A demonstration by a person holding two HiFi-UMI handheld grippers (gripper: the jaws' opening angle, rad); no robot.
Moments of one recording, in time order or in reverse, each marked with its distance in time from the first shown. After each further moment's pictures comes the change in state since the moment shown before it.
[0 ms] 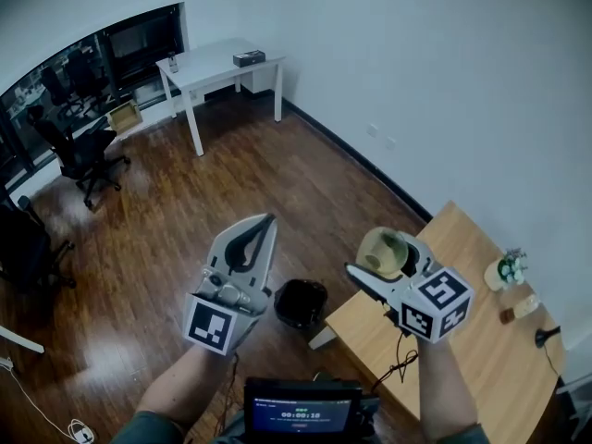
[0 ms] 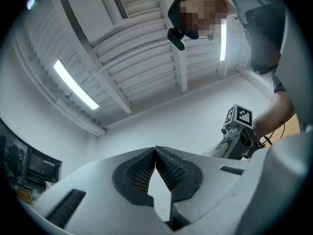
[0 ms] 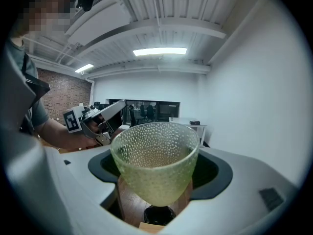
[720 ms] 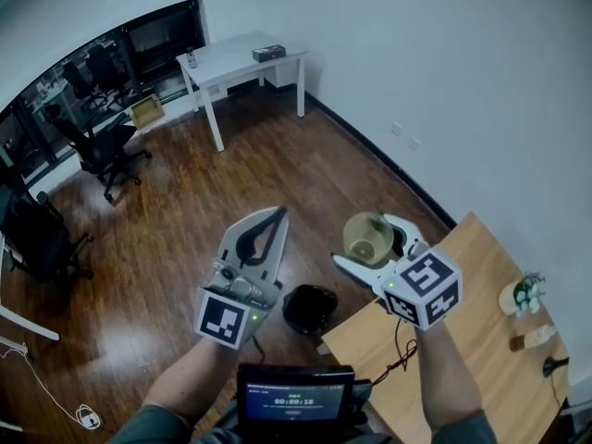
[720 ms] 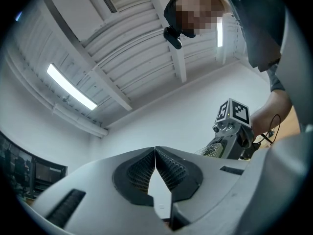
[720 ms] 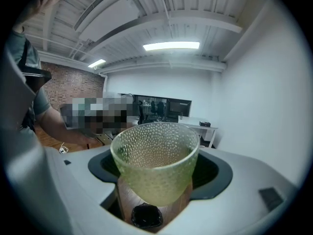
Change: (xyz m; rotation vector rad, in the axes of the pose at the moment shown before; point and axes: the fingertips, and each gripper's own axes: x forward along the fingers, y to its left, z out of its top) left arm 0.072 -0.004 -0.041 0.093 0.050 0.026; right arm 0.056 -0.055 0.022 -0.114 0.038 0.126
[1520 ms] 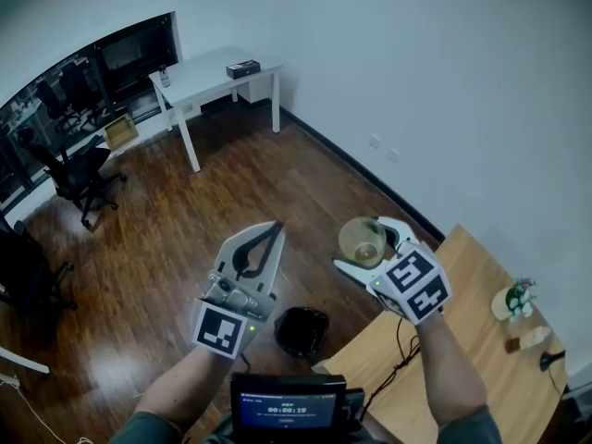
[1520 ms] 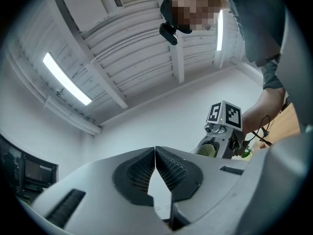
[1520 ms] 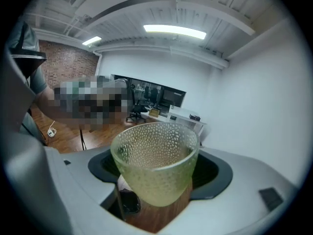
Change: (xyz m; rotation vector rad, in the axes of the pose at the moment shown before) left arm 0.027 0.038 -0.039 -0.026 -0.008 -0.089; right arm 0.047 -0.056 -0.001 -0.102 0.173 -0.138
